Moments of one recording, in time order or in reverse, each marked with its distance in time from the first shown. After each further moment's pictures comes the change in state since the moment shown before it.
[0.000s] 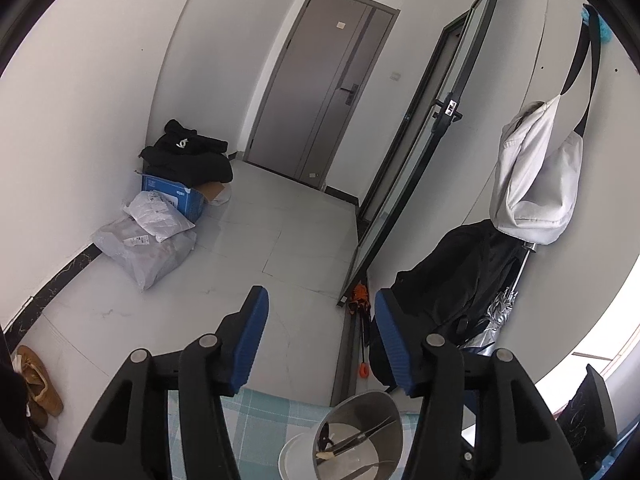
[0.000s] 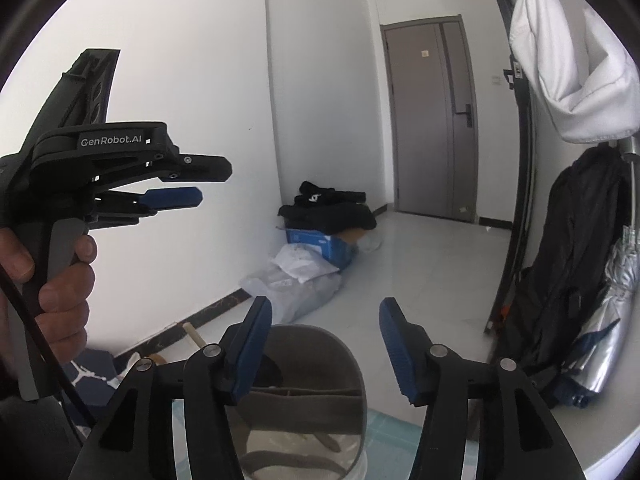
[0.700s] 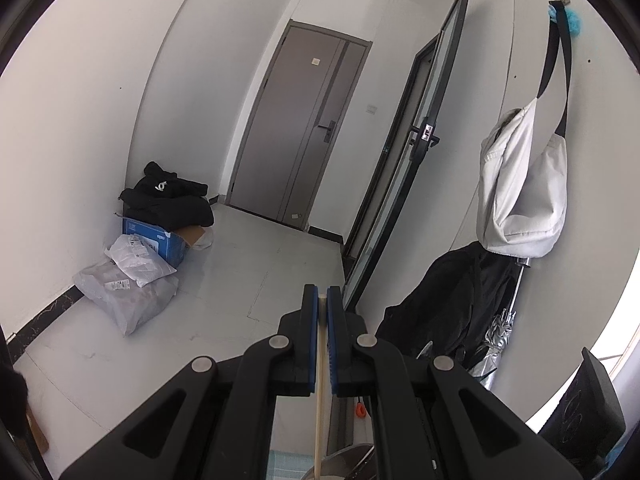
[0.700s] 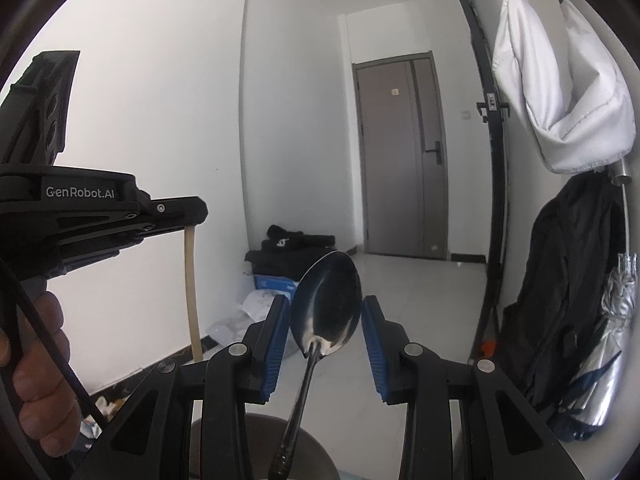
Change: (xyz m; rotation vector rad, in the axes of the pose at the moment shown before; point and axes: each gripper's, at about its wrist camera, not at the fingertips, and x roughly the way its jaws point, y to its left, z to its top) left arm 0.028 -0.014 -0.003 0.074 -0.155 -0.064; right arm 0.044 0.003 0.015 -0.006 -0.153 -0.097
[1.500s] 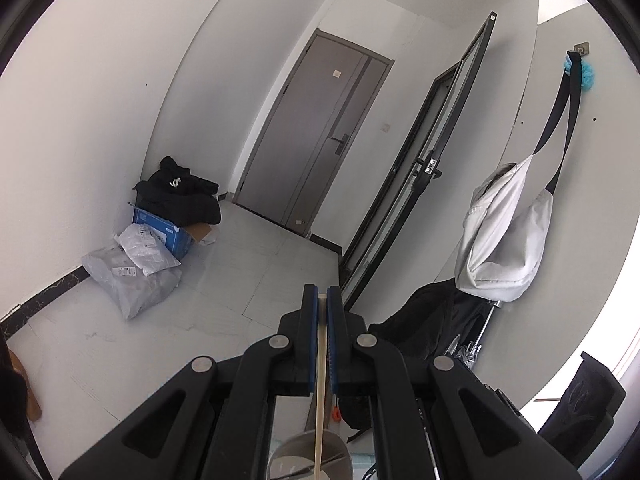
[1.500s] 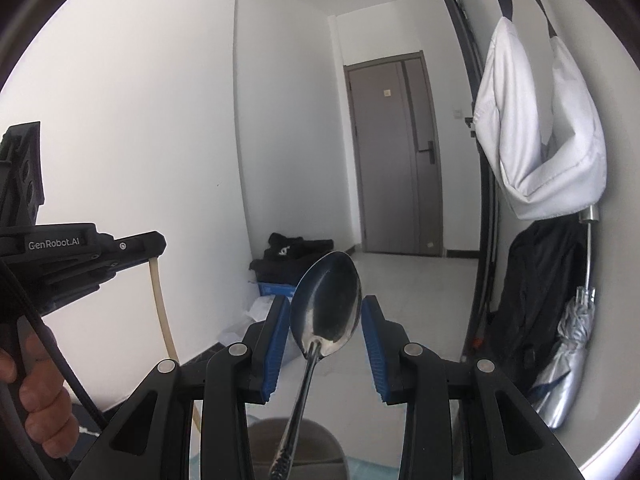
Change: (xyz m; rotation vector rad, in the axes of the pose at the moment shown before) left arm -0.053 -0.002 0.030 -0.127 -0.031 0.013; right arm -0.050 -0.005 0.070 0.057 0.007 -0.018
